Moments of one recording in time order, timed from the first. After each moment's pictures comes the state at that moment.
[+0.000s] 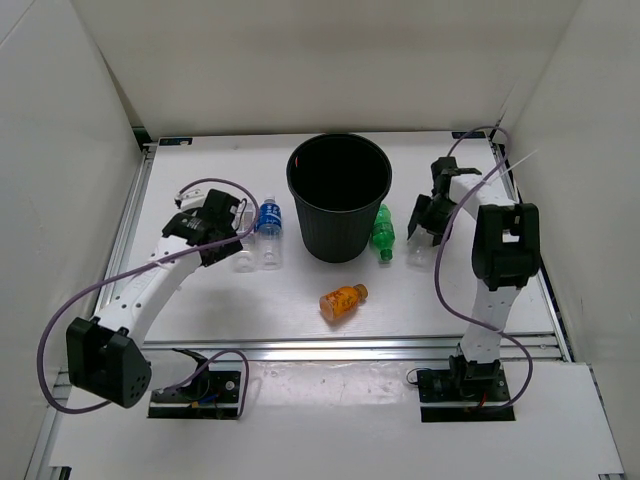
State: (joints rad) left arm -0.36 1.26 1.08 -0.98 -0.55 -0.76; right arm 0.09 2.02 1.49 -0.87 -0.11 0.41
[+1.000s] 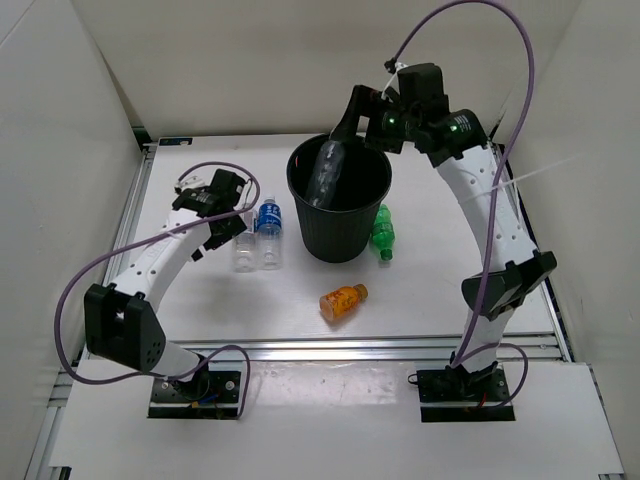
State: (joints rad) left arm -0.34 1.44 1.26 -1.05 -0.54 -0.91; right arm 0.48 1.82 2.28 -0.92 -0.23 0.52
